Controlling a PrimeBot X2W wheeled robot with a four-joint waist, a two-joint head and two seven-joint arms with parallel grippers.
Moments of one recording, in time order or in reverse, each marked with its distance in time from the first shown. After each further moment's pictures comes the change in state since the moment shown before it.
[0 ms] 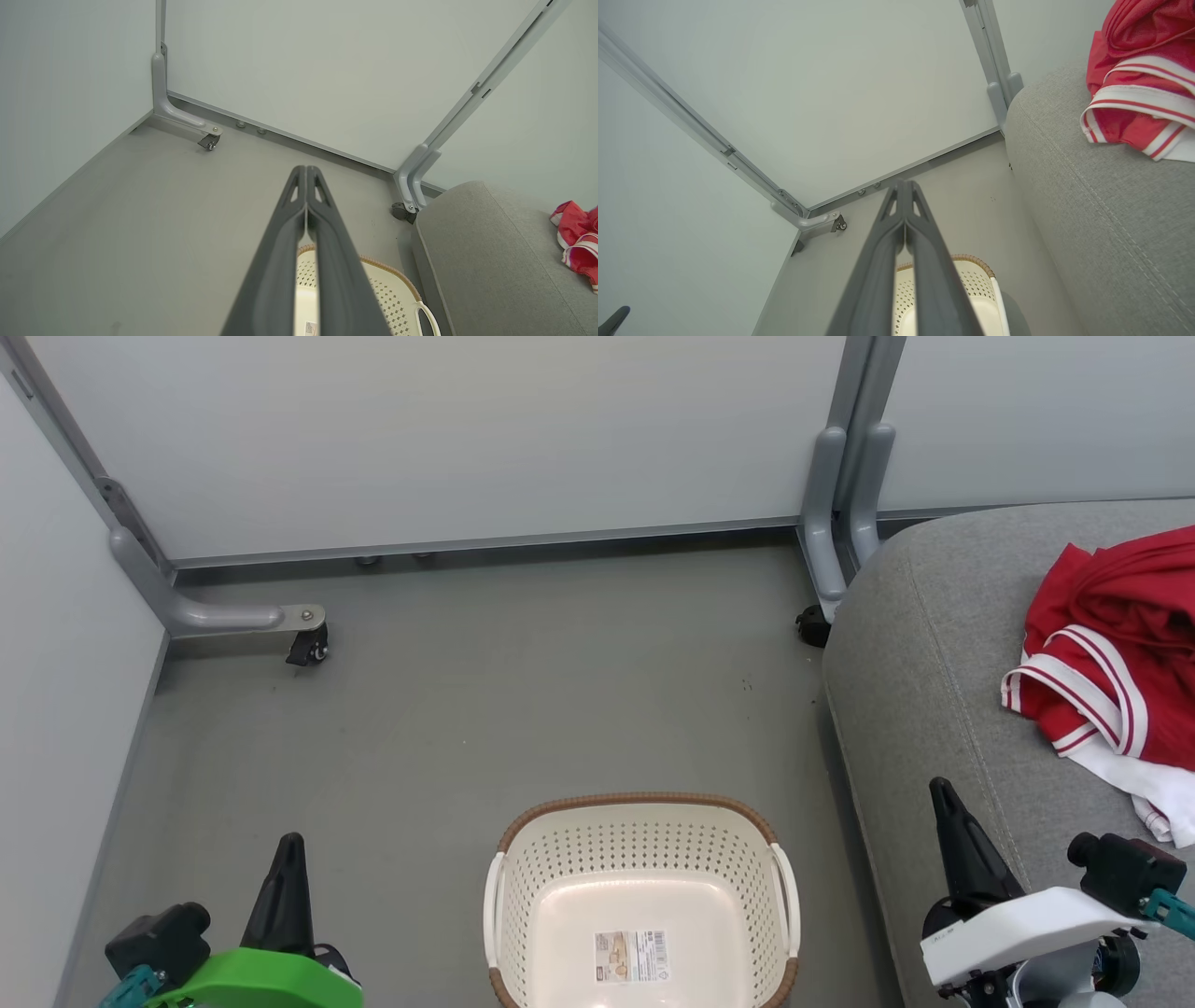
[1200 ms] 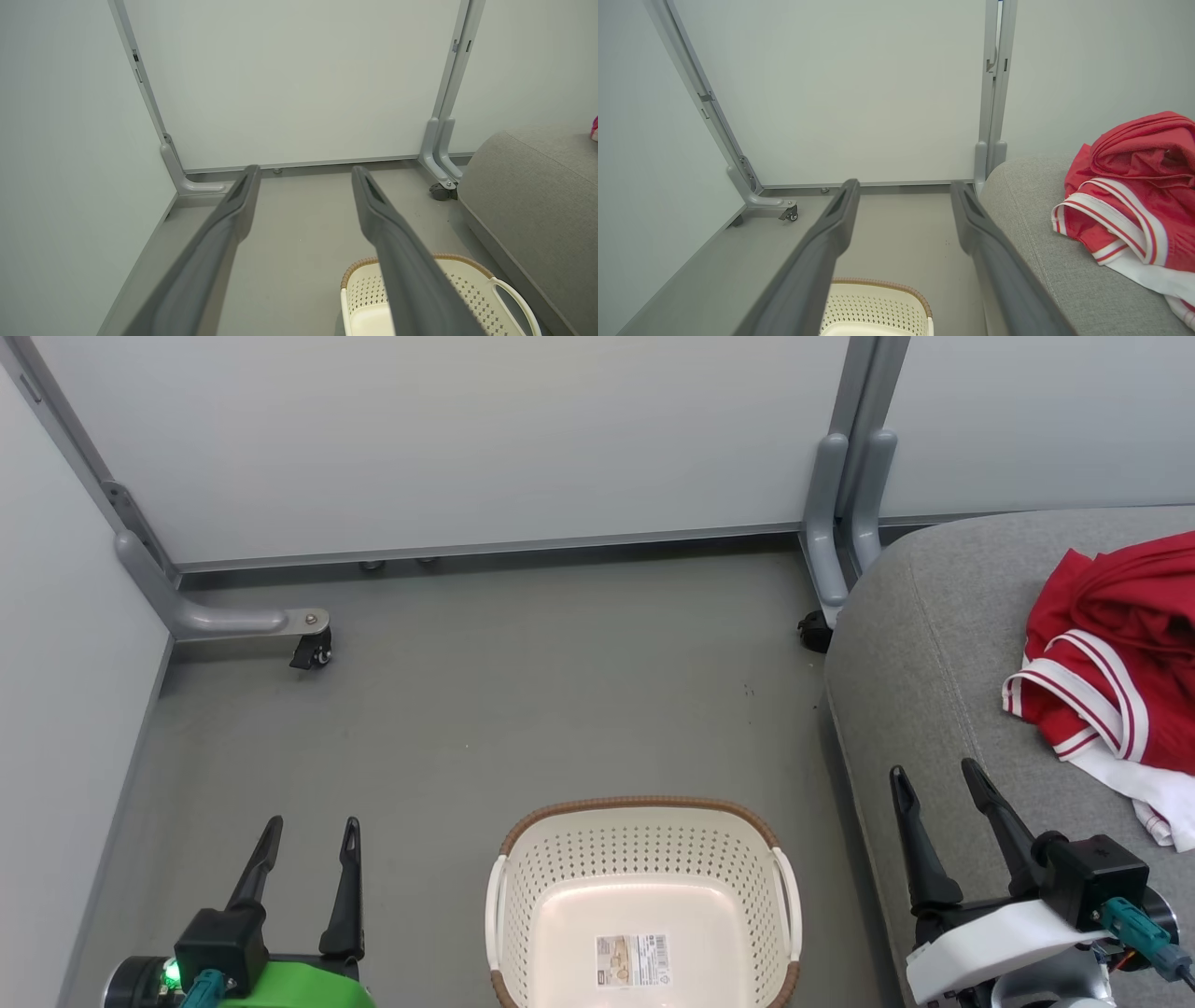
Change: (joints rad) left arm 0.005 0.056 -0.073 -0.036 0.337 0.035 -0.103; right arm 0.032 0.016 0.002 -0.112 -0.409 0.000 -0.024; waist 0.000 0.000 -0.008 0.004
